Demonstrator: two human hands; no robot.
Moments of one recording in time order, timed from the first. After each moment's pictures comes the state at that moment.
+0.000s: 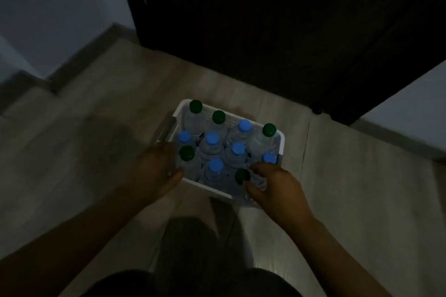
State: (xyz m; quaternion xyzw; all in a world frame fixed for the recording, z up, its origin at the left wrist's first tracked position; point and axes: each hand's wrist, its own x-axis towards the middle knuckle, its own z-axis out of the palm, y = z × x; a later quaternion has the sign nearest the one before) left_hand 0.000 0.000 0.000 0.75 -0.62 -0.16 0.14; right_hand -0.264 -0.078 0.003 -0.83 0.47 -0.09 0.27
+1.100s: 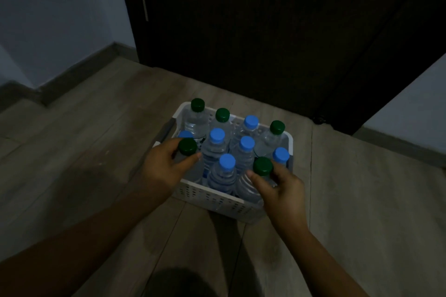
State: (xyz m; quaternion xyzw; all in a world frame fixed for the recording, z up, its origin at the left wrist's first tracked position) left_hand -0.014 -0.017 -0.066 0.64 -0.47 -0.29 0.54; right_hand -0.245 -0.058 -0.053 -0.69 0.46 -0.39 0.41
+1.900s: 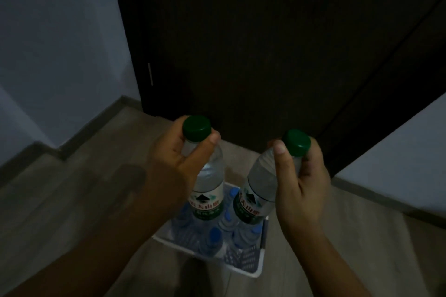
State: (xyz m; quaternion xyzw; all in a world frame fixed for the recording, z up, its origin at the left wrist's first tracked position) left_hand -0.027 -0.064 0.238 0.54 -0.47 -0.25 0.65; right_hand -0.194 -0.110 0.241 -0.68 0.37 -0.55 0.31
